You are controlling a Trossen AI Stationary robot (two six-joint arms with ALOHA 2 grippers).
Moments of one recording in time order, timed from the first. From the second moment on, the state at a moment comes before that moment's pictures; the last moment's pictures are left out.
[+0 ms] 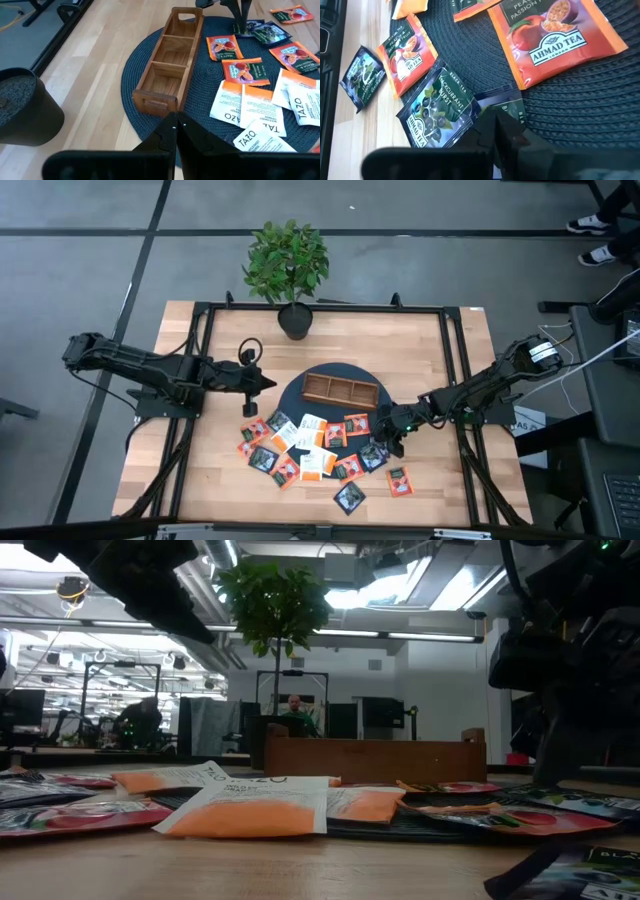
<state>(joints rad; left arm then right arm) -0.12 0.91 0.57 -0.26 -0.30 -0.07 0.34 1.42 0.39 0.22 -0.05 0.65</state>
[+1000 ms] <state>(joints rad) -0.12 0.91 0.57 -0.27 -0.30 -0.07 0.38 1.34 0.39 0.27 -0.05 0.65</state>
